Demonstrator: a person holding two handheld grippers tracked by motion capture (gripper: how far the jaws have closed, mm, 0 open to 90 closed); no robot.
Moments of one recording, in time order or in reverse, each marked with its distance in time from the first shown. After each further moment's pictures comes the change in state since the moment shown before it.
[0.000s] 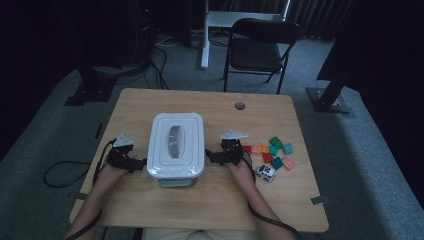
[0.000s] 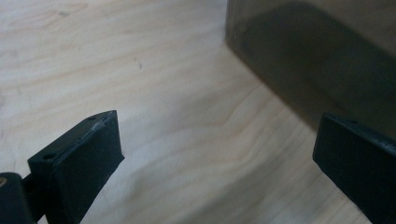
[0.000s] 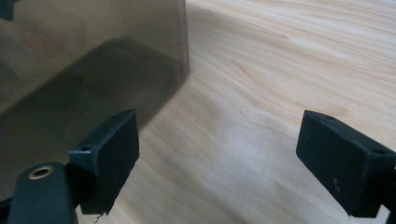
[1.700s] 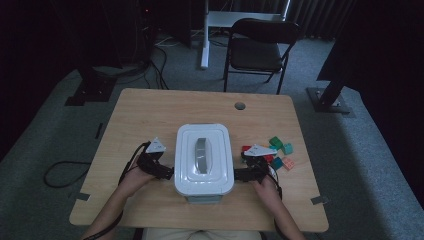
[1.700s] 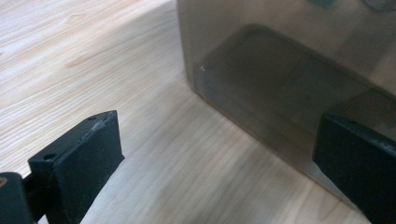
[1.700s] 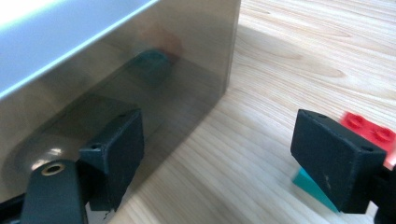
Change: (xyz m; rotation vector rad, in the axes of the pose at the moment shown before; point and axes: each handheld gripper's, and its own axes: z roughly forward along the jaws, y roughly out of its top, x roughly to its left) left arm -0.098 0.036 0.022 0.020 -0.160 0.193; right arm -0.011 -0.042 -0.090 -0.007 0.031 -0.031
